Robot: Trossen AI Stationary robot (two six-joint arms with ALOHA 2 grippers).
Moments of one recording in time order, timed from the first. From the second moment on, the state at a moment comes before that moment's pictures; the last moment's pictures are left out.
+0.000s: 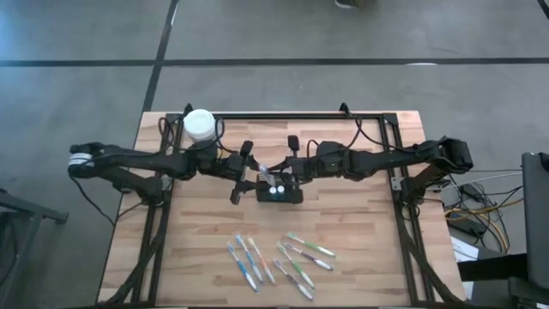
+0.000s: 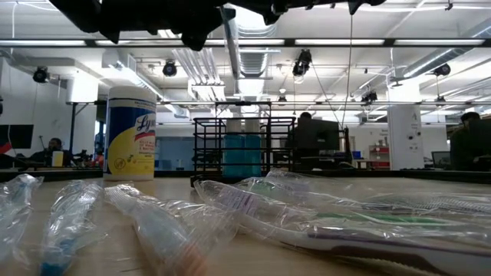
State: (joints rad) left arm 0.09 1.21 0.69 0.53 0.29 0.06; right arm 0.00 1.54 1.08 0.37 -0.03 -0.27
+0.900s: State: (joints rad) left arm 0.10 1.11 0.68 0.44 0.26 0.16; right arm 0.00 1.42 1.08 0.23 -0.02 -0.21
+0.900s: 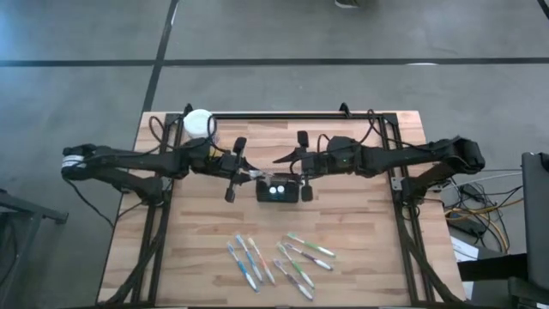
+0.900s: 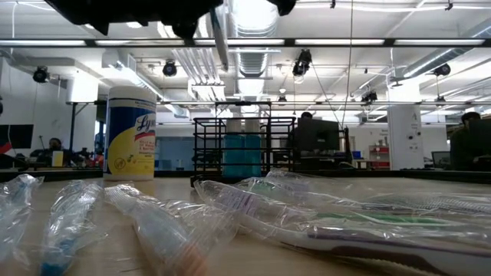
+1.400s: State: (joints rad) left arm 0.21 1.02 0.44 0.61 0.22 0.05; right arm 0.00 1.08 0.74 0.40 -0.02 -0.15
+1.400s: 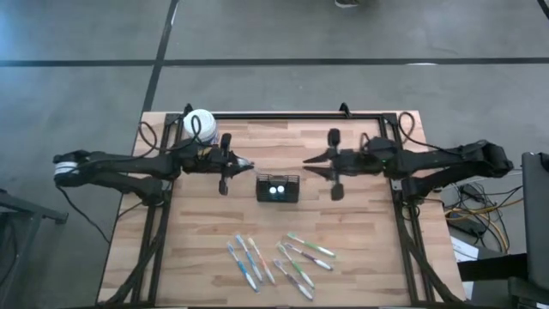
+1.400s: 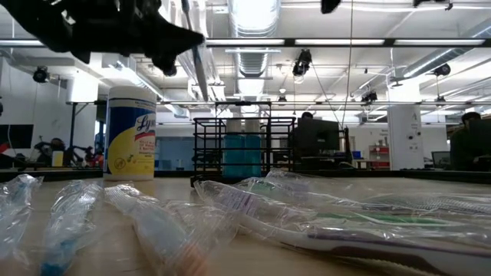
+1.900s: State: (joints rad) left arm 0.21 1.17 0.44 0.67 0.24 0.05; right arm -0.01 0.67 0.20 0.67 -0.03 -0.03
